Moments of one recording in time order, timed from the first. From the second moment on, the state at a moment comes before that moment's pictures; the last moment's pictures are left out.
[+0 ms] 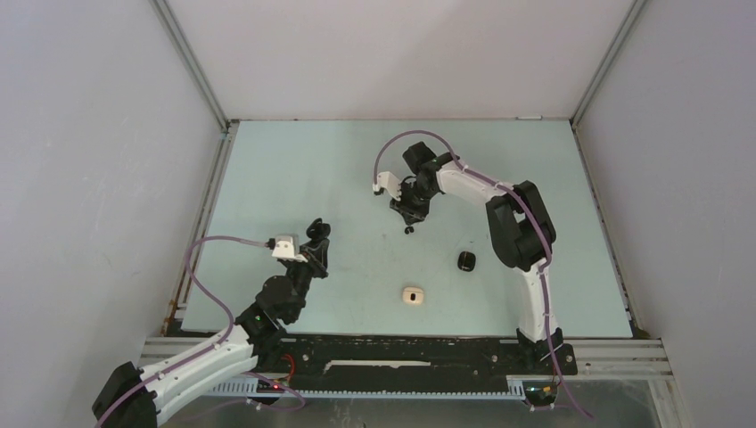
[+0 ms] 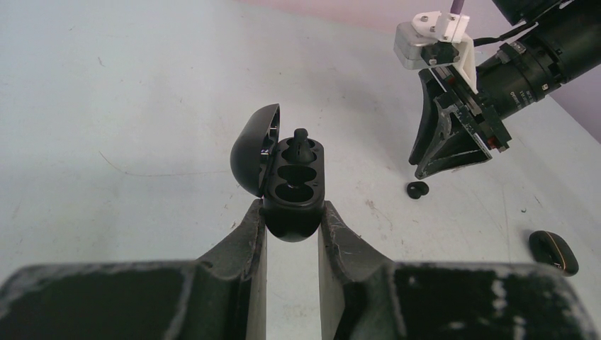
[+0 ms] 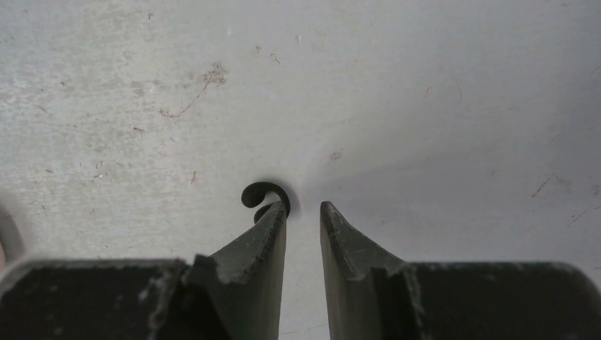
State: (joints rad) left arm -0.80 0.52 0.01 0.51 -0.59 -0.30; right arm 0.54 2.14 1.65 -0.75 -0.44 -0.80
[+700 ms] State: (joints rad) left arm -0.80 0.56 0.01 0.51 -0.57 -0.30; right arm 0.57 2.18 1.70 -0.89 -0.44 -0.88
